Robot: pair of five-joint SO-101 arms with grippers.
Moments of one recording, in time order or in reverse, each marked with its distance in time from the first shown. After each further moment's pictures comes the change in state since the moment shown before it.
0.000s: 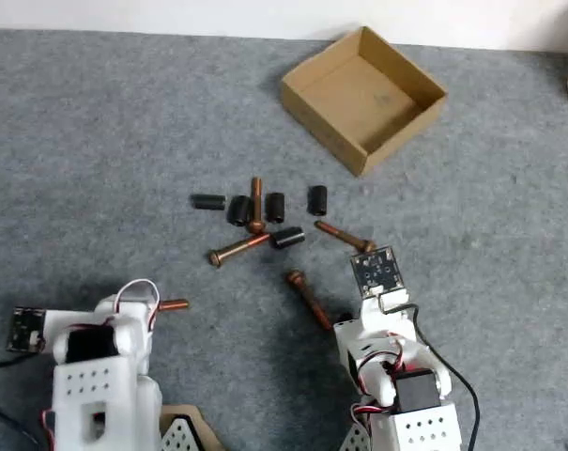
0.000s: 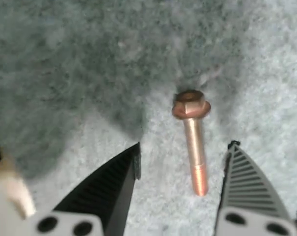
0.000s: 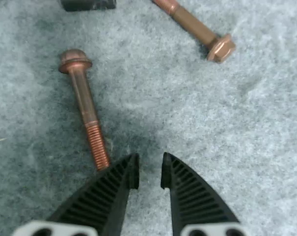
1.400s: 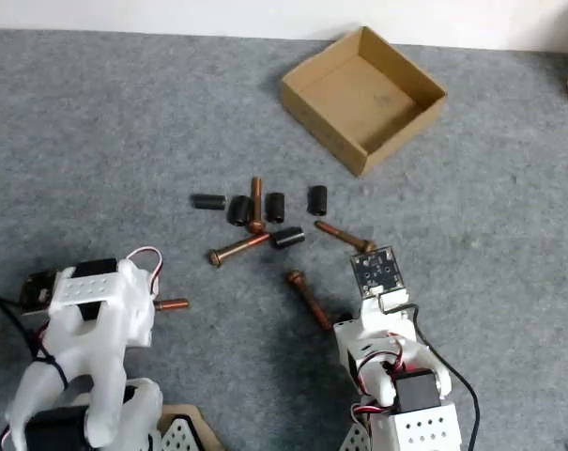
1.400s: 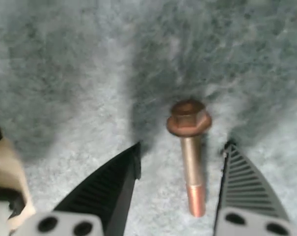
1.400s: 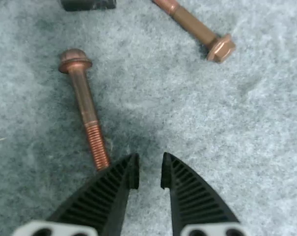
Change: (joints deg) left arm -0.1 45.6 -18.6 -13.7 1.9; right arm 0.0 0.0 0.0 0.0 0.0
